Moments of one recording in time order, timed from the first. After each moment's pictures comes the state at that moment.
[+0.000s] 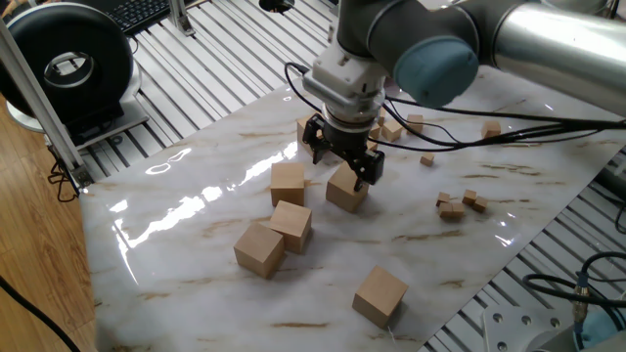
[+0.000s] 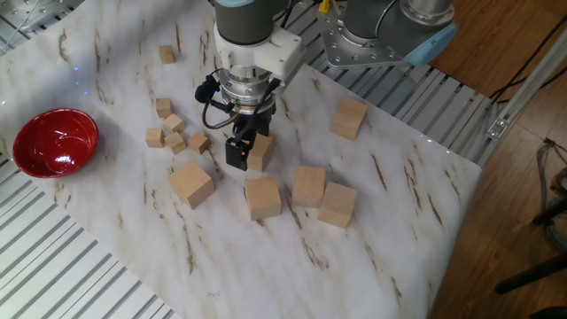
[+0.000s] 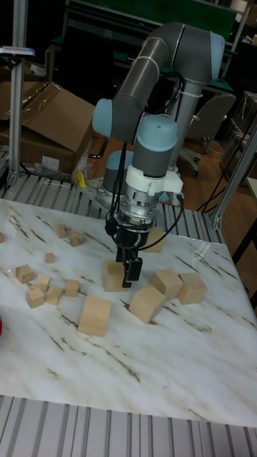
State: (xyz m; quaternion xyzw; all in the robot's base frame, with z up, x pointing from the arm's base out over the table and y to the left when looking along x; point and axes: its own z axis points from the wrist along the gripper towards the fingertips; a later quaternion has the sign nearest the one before) arm 0.474 0.029 0.036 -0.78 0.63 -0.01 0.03
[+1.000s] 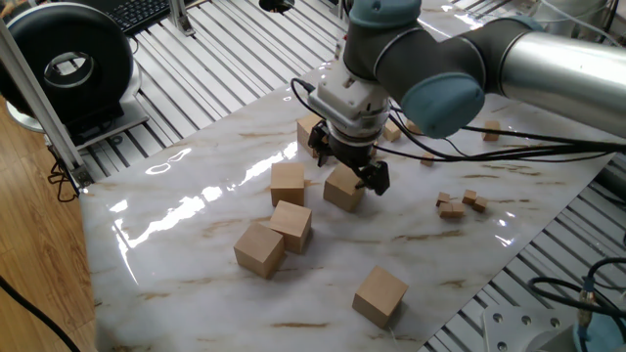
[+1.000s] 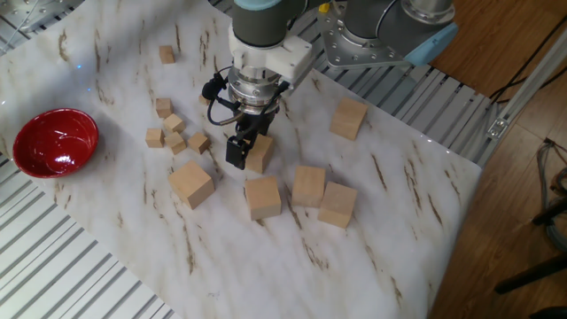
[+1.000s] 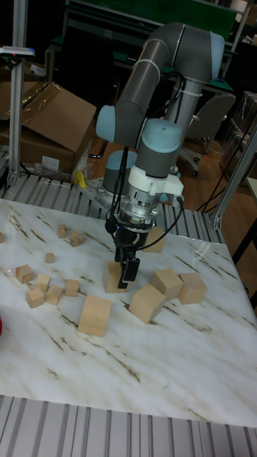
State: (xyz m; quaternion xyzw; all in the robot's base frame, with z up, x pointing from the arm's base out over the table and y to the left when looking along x) arm 0.471 0.023 0.031 -0.76 0.65 -0.05 0.03
